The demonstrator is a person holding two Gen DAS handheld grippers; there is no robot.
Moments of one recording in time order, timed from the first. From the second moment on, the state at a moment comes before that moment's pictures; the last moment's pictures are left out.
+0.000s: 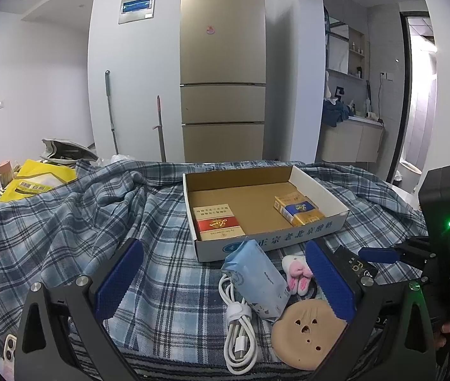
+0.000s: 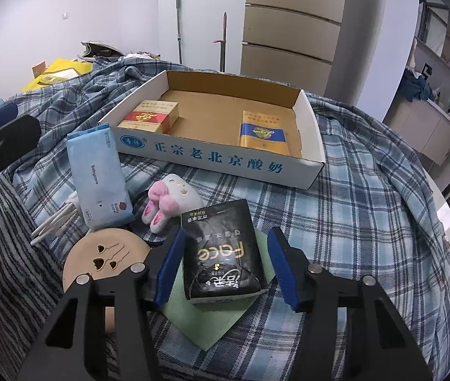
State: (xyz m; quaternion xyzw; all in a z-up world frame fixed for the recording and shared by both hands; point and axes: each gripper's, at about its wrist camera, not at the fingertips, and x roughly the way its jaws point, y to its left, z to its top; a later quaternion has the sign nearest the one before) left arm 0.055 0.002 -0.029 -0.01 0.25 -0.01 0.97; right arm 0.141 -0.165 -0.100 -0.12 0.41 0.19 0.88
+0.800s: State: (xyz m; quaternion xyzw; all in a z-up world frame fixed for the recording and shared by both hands) left arm 0.064 0.010 -0.035 -0.03 0.27 -0.02 0.96; right arm 0.133 -0.159 -0.102 -0.14 0.41 0.21 0.88
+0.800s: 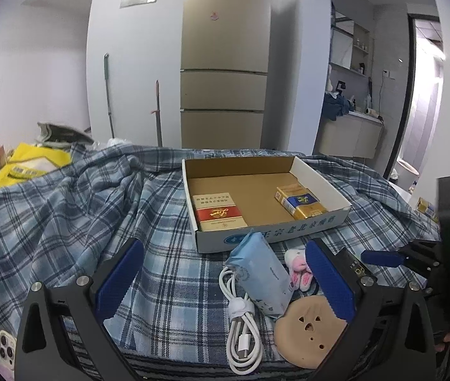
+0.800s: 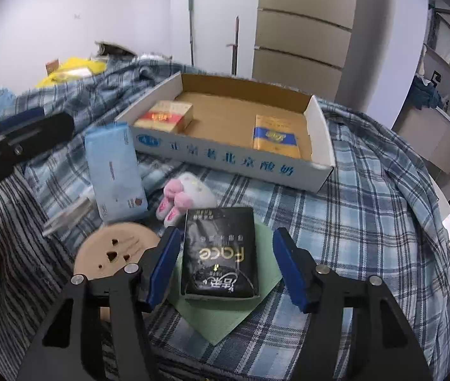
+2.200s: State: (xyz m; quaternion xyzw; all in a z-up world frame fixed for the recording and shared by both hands) left arm 0.087 -0.003 -0.041 0.04 0.36 -0.09 0.93; right arm 0.124 -0.164 -0.094 -0.13 0.38 0.22 0.89
